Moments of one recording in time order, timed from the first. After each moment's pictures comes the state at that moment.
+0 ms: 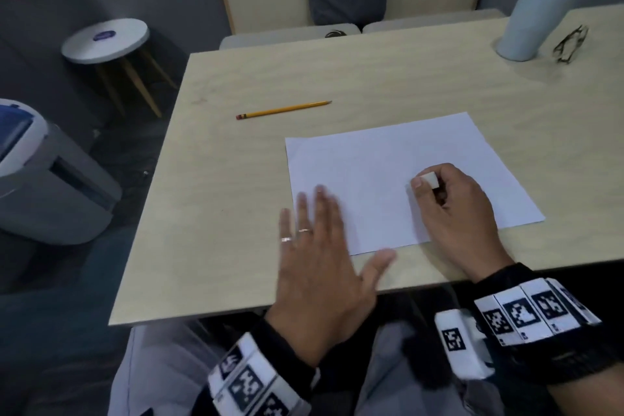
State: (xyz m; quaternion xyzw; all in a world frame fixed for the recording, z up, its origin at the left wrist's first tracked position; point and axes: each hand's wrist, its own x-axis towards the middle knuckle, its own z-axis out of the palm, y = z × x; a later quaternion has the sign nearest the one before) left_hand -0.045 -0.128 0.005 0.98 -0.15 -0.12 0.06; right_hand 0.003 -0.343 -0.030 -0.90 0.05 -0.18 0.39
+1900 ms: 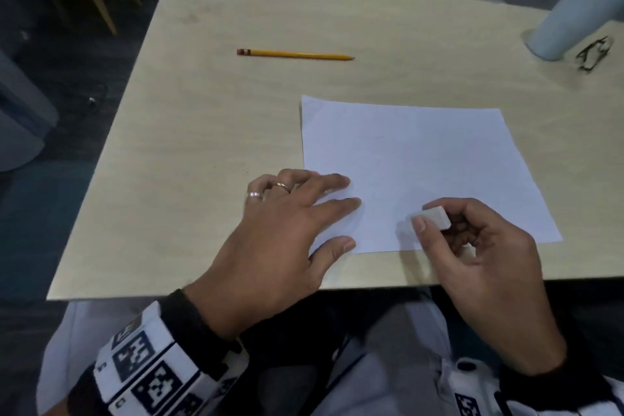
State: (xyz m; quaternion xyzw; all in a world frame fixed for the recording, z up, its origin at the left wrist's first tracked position) left_hand -0.016 -0.053 -0.022 0.93 -0.27 -0.02 0.25; right_hand -0.068 -0.295 0.013 -0.88 0.02 -0.12 0.46
